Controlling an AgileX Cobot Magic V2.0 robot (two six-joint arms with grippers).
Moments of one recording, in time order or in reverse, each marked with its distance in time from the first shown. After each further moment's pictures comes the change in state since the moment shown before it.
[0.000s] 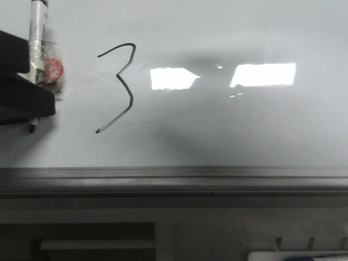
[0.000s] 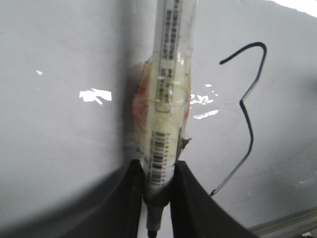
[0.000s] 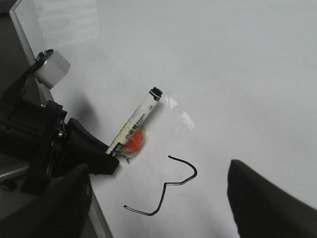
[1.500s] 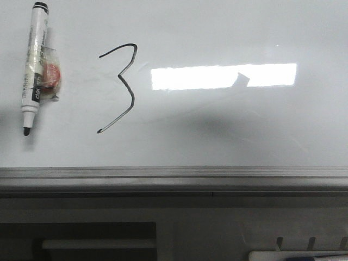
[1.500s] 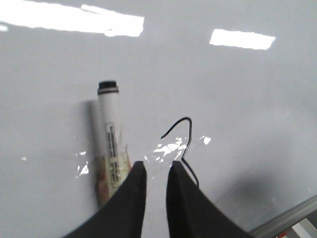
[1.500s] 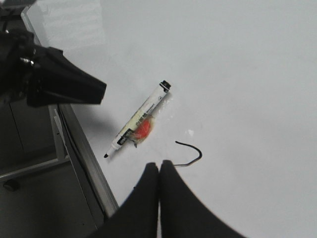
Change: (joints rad) left arm 0.077 -0.366 -0.003 0.075 0.144 0.257; right arm 0.000 -0.139 0.099 0.000 0.015 -0.003
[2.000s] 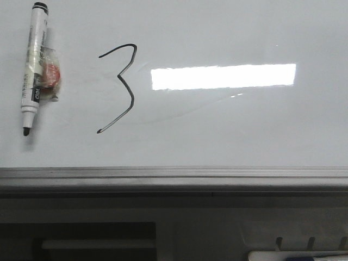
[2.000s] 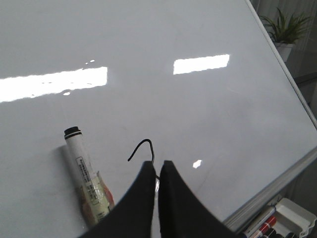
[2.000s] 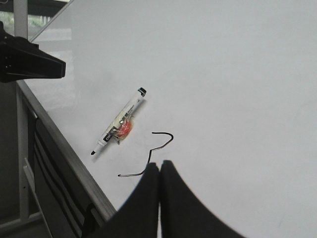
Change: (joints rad) left arm 0.000 -0.272 0.058 0.199 0.148 0.055; right arm -0.001 -0.603 0.472 0.000 -0.199 0.000
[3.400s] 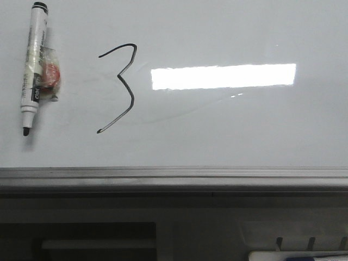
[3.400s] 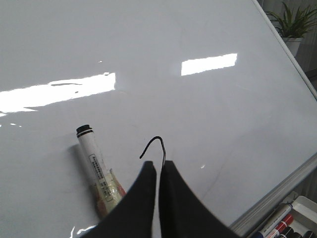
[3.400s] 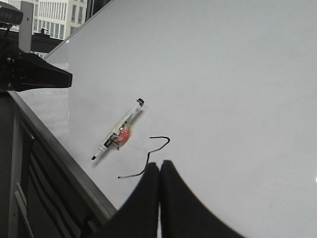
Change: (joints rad) left arm 0.006 -0.014 0.027 0.034 -0.039 0.002; right arm -0.002 -0.263 0.148 0.000 -0.004 0.002
